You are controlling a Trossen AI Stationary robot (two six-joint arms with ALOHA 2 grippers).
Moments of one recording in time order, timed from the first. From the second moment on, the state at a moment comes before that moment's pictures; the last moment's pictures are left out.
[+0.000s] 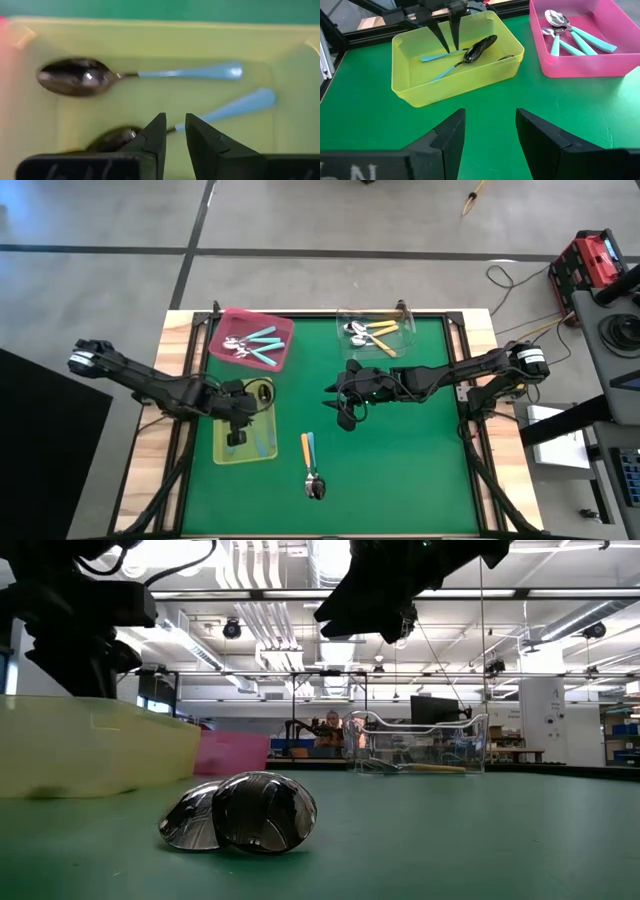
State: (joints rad) left arm -0.29 1.05 0.61 -0.72 -0.18 -0.42; right arm 0.07 1.55 1.05 0.00 0.13 0.22
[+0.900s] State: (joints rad) left arm -0.13 1.29 0.72 -0.97 -0.09 -0.25; right arm 0.07 1.55 1.05 -0.02 0.13 0.22
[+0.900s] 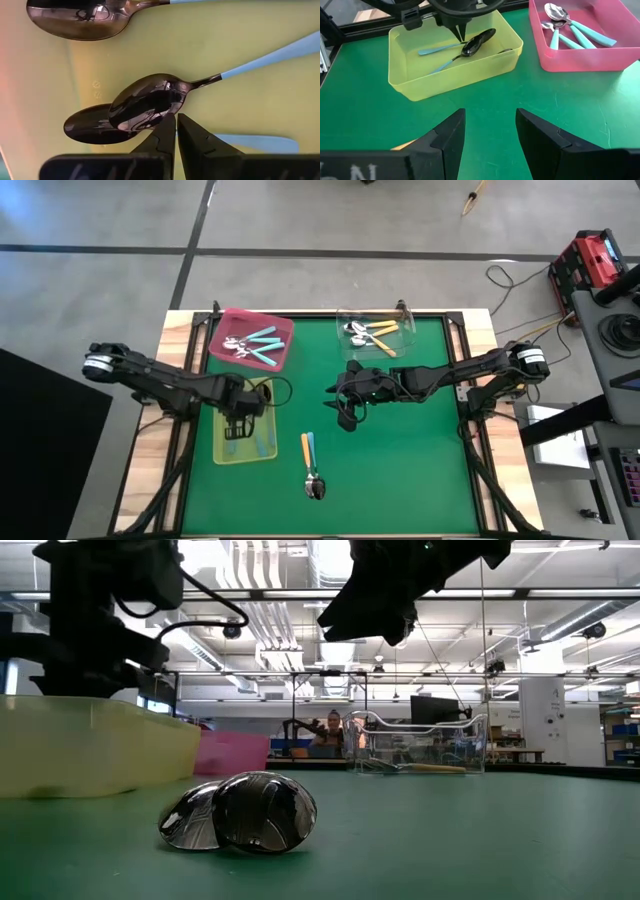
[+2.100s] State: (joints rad) left arm -0.06 1.39 0.70 -0.91 -0.09 -0.26; right arm 0.07 1.55 1.05 -0.03 0.13 0.21
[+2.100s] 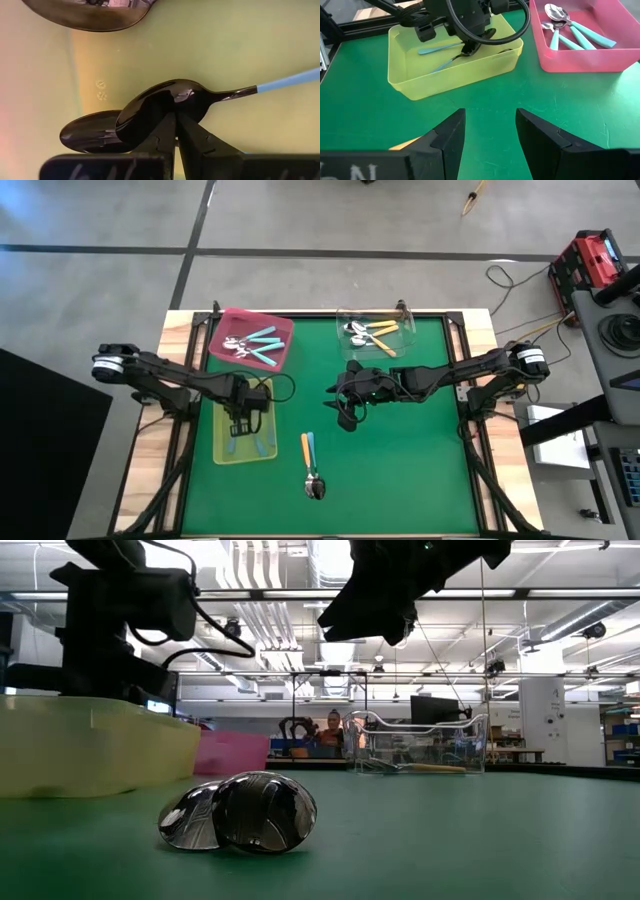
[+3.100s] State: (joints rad) left arm -0.05 1.46 0.70 -0.87 -0.15 -0.28; right arm 0.07 1.55 1.05 -0.03 0.13 0.19
